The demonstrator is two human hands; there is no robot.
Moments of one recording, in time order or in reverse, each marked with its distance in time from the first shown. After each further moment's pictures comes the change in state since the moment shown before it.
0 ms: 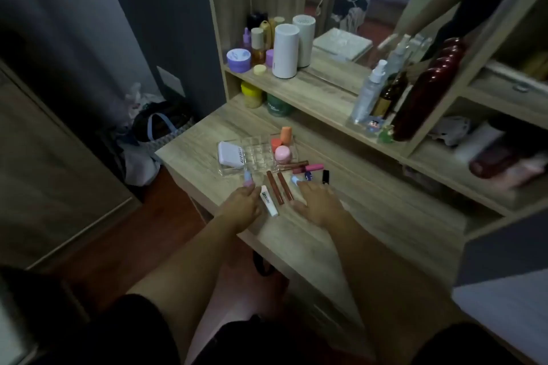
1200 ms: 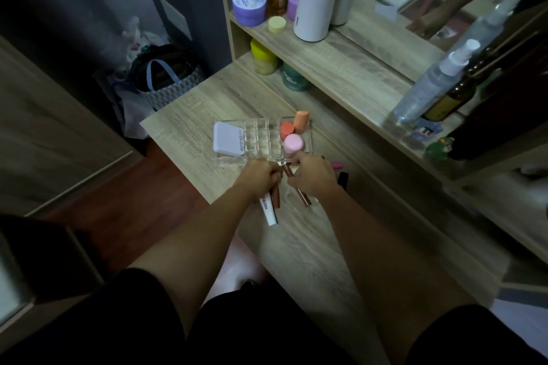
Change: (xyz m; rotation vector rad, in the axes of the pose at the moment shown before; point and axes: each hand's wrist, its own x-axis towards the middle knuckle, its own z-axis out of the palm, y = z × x) left_hand 0.113 -0.004 0.001 -0.314 0.030 -0.124; right_hand 0.125 0.009 0.004 0.182 -0.085 0.071
